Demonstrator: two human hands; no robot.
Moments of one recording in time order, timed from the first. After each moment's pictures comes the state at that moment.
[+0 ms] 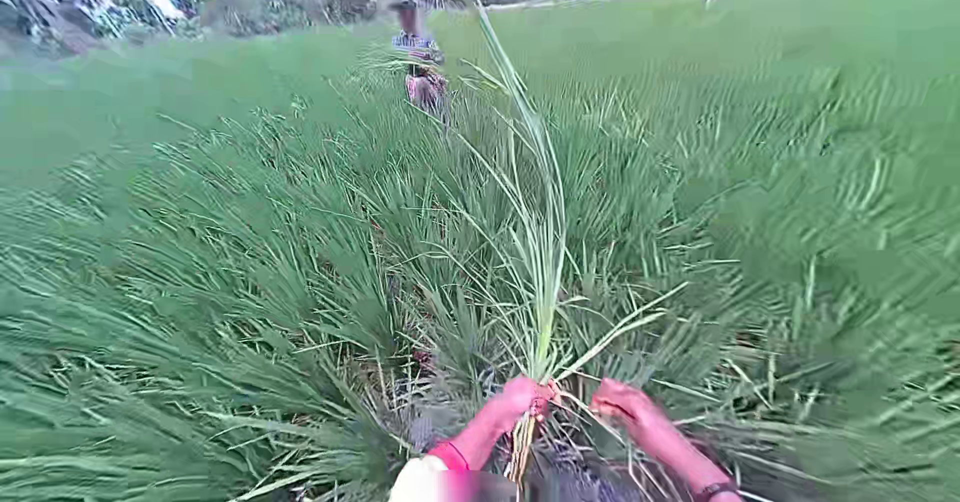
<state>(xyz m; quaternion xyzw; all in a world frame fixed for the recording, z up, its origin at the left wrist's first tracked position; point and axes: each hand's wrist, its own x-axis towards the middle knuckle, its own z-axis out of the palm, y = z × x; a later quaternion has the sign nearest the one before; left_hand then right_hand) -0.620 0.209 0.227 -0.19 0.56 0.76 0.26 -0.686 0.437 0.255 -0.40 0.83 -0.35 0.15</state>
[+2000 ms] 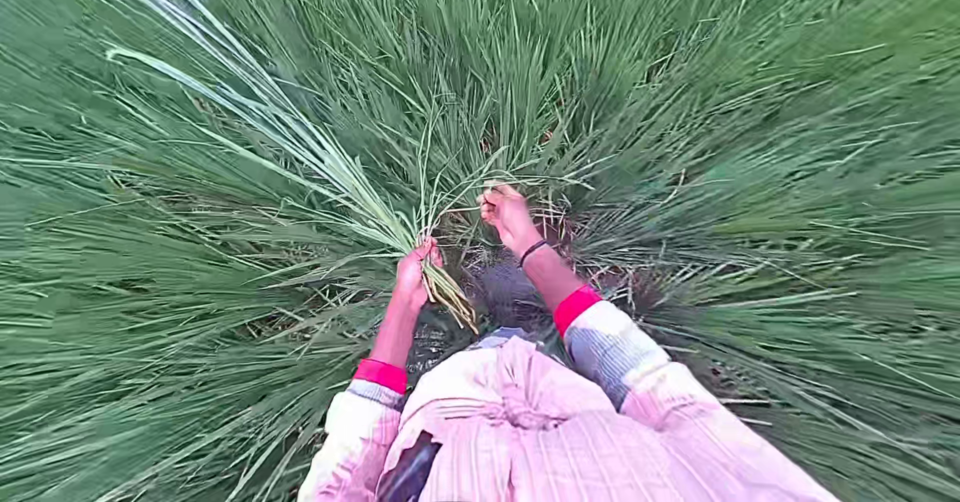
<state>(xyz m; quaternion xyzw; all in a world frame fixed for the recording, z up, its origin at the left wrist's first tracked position) -0.595 0.255 0.218 -0.30 0.43 0.84 0.14 -0.646 0.431 0.232 0.22 0.57 -0.78 0.09</state>
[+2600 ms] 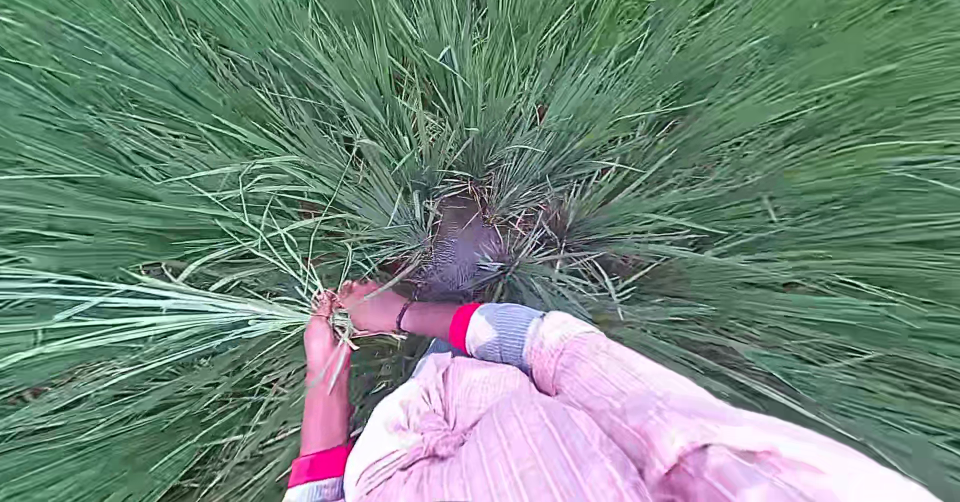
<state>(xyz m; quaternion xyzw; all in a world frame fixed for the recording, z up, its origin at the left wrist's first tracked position) -0.592 0.264 0.189 -0.28 0.54 0.78 0.12 -0.594 0.378 0.219 -0.09 0.87 -0.38 0.30</state>
